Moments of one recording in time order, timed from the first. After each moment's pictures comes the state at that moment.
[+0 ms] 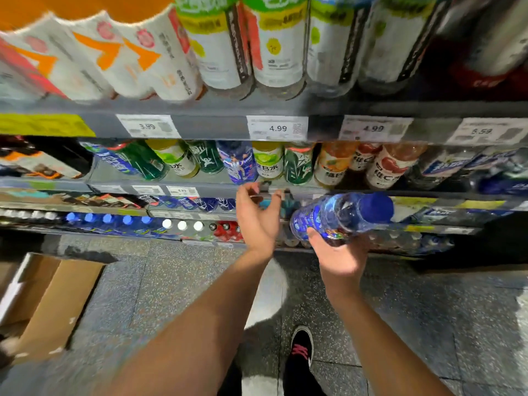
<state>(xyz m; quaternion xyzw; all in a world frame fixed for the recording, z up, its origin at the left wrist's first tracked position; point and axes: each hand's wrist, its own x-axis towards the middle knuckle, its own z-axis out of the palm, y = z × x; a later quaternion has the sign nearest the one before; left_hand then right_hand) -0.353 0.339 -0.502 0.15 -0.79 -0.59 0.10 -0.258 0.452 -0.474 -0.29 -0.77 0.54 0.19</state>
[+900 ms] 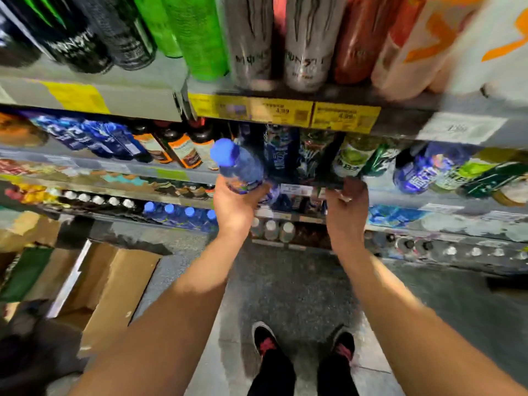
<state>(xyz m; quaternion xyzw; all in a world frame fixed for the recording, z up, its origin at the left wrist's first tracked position) -0.430 -0.094 -0.463 0.20 -0.76 -0.61 0.05 -0.402 0.085 -0.467 -0.27 -0.78 0.55 0.11</state>
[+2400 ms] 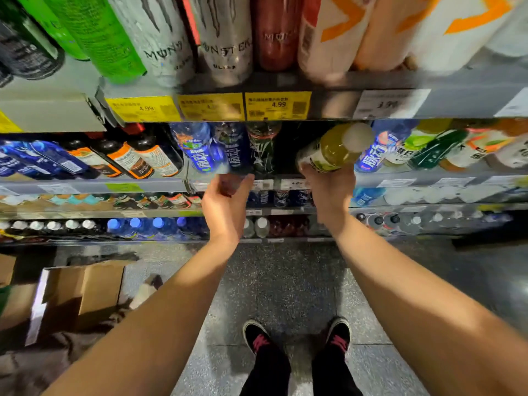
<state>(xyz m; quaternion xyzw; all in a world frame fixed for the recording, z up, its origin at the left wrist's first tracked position) -0.422 -0.037 -0.472 0.17 -0.79 -0.60 0.04 -0.432 0.146 -0.491 -0.32 -0.74 0.56 0.19</state>
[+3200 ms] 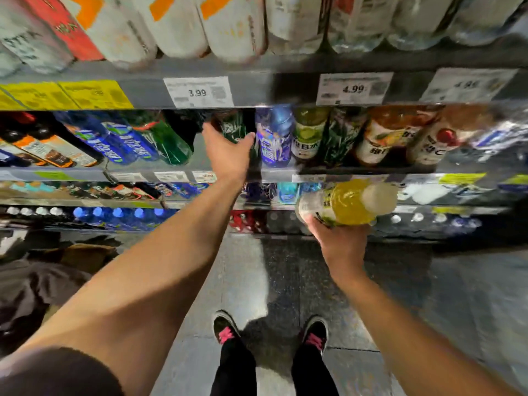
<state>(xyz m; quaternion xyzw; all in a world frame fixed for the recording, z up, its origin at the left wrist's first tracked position) -0.464 0.210 -0.483 0.18 -0.84 -0.50 0.10 -0.272 0.367 -0.500 -0.24 -0.74 0.62 0.11</state>
